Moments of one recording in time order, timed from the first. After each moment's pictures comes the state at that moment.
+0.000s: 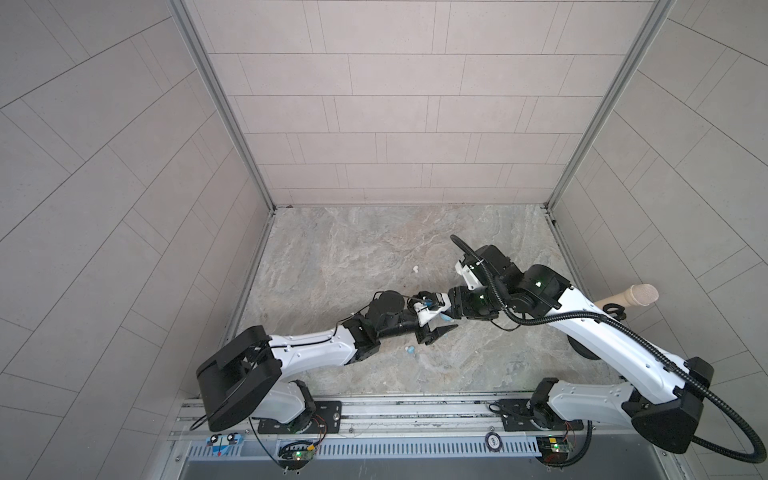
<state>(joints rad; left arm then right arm) -0.97 1.38 0.60 0.57 0.32 0.18 0.73 1.22 1.26 -1.08 -0.20 0.74</state>
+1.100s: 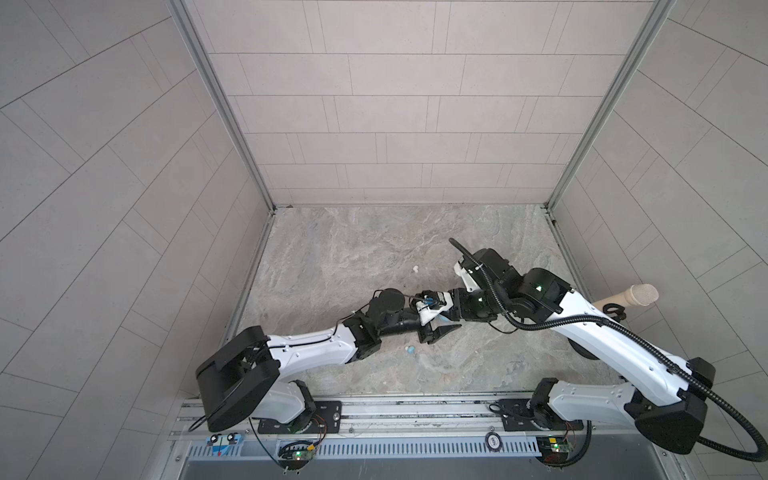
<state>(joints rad) -0.97 1.38 0.63 0.57 0.38 0.18 0.77 1.19 1.26 -1.06 -0.15 0.77</state>
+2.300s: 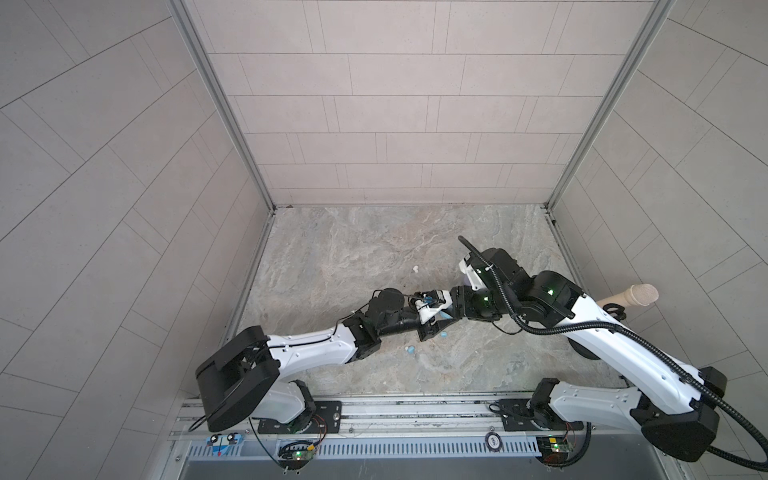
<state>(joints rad) -0.97 1.38 0.63 0.59 0.34 0.18 0.77 1.15 1.26 -1.04 -0.16 0.82</state>
